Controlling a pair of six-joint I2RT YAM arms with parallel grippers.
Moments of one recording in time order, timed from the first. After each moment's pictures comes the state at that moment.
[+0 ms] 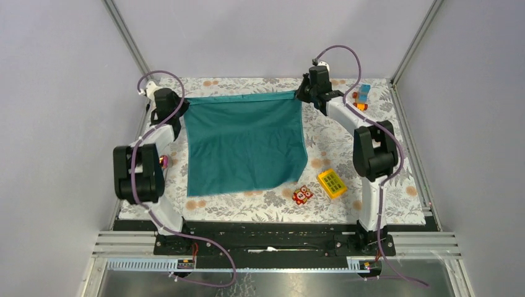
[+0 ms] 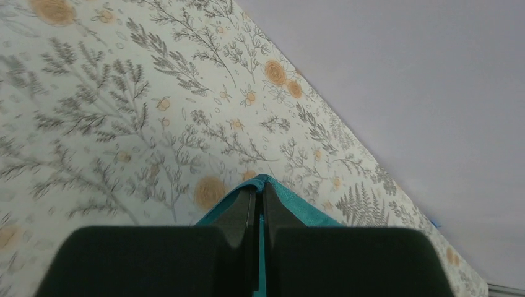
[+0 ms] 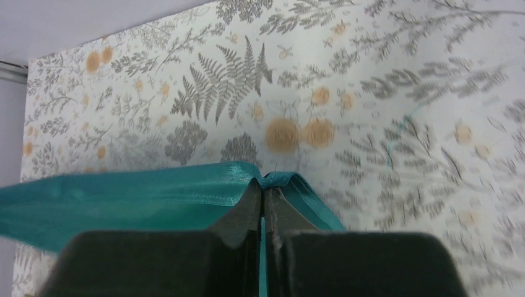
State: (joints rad) left arm 0.09 1.64 1.06 0.25 -0.11 -0.76; right arm 0.34 2.03 1.63 -0.14 0.02 0.56
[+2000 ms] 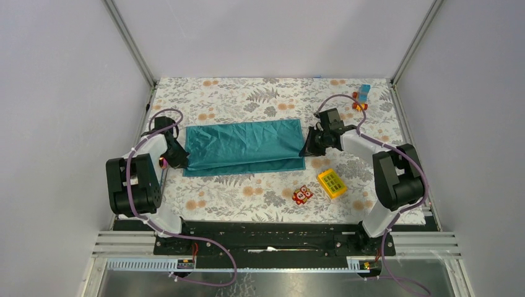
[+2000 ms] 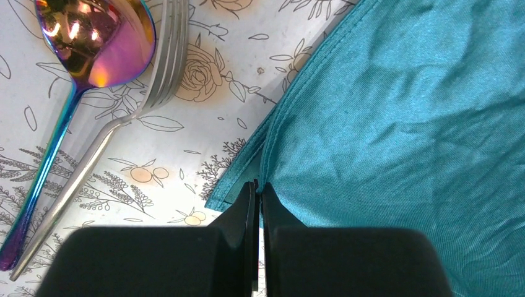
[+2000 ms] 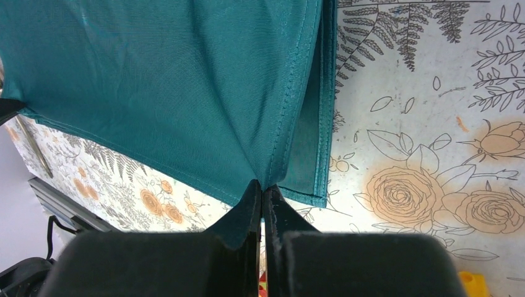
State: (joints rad) left arm 0.18 1.60 0.95 -0.62 0.00 -0.55; right arm 0.33 1.70 1.03 -0.34 -0.35 0.54
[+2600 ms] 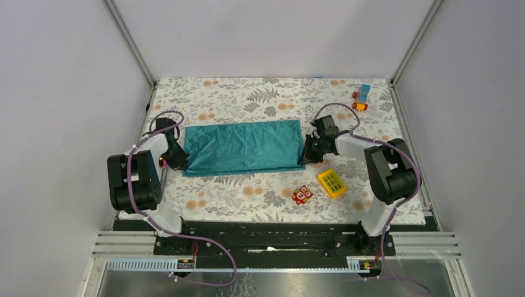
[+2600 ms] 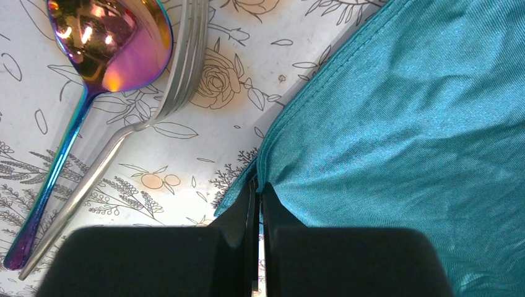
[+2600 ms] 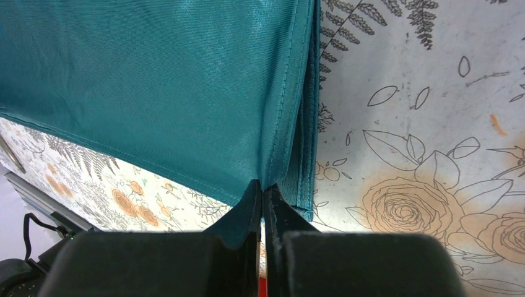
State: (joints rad) left arm 0.18 1.64 0.95 -0.62 -0.04 -0.55; right arm 0.35 1.78 0.97 -0.29 -0.36 0.54
